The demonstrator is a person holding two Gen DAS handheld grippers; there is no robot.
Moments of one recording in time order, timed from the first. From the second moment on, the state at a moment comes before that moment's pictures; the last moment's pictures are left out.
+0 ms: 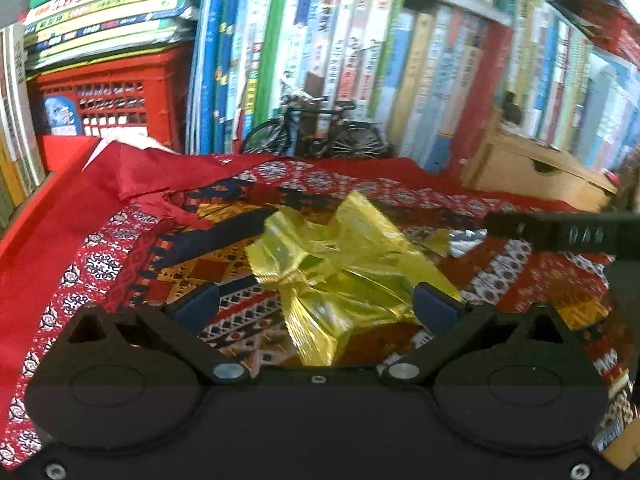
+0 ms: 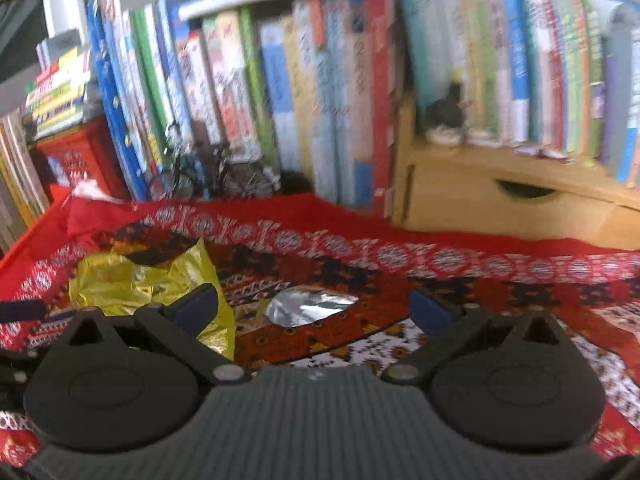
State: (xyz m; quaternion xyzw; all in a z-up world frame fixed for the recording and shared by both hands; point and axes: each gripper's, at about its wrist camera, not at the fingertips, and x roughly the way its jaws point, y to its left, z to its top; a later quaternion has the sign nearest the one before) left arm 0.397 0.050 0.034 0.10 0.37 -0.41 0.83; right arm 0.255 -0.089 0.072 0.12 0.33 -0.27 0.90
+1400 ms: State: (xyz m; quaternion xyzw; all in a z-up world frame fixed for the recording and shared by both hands) left arm 0.403 0.005 0.013 0.10 0.38 -0.43 0.81; right arm 0.299 -0.114 0.018 0.09 0.35 -0.23 0.91
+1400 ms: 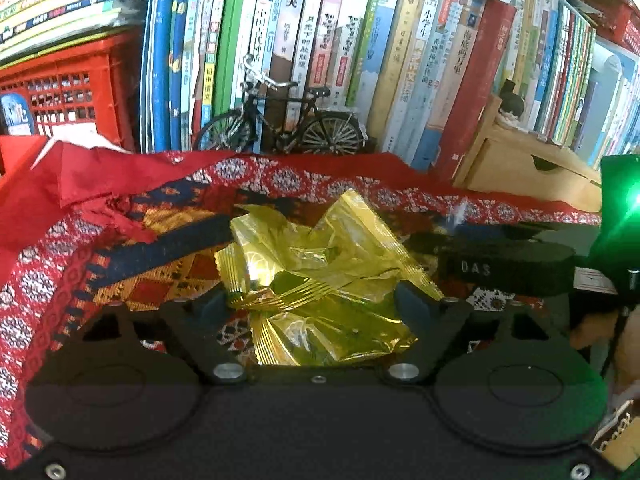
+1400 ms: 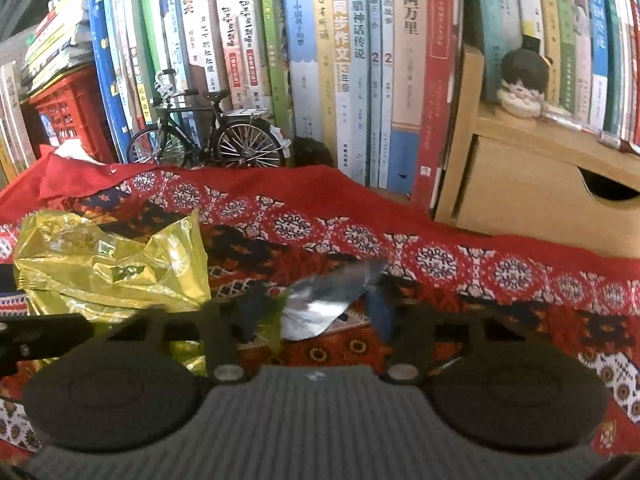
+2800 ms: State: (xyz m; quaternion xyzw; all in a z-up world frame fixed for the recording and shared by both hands) left arm 0.353 0.101 0.046 0.00 0.39 -0.36 0.85; right arm 0.234 -0.052 0.066 0.08 0.31 -0.19 0.93
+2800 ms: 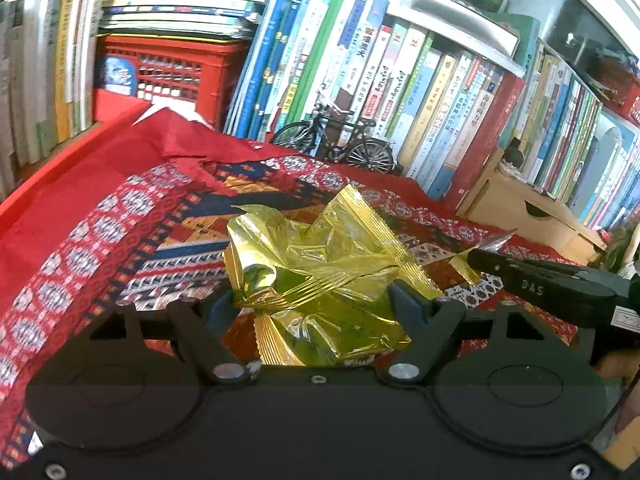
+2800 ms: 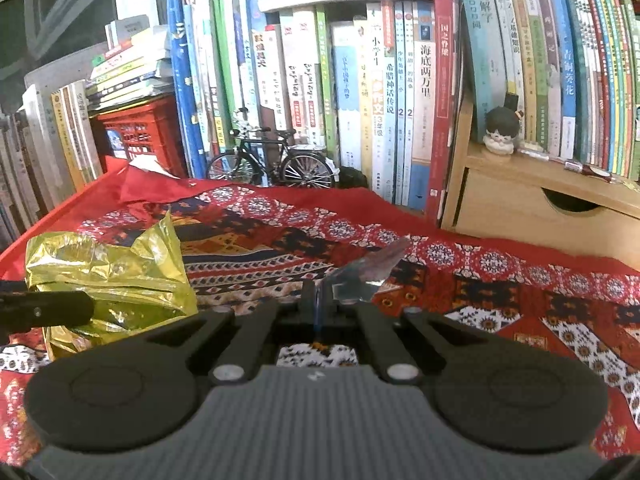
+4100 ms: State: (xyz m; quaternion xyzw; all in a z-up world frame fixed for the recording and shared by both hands) left arm 0.233 0.297 0.081 0.03 0.36 -0.39 0.85; right arm 0.110 0.156 0.084 0.08 0.31 -0.18 0.93
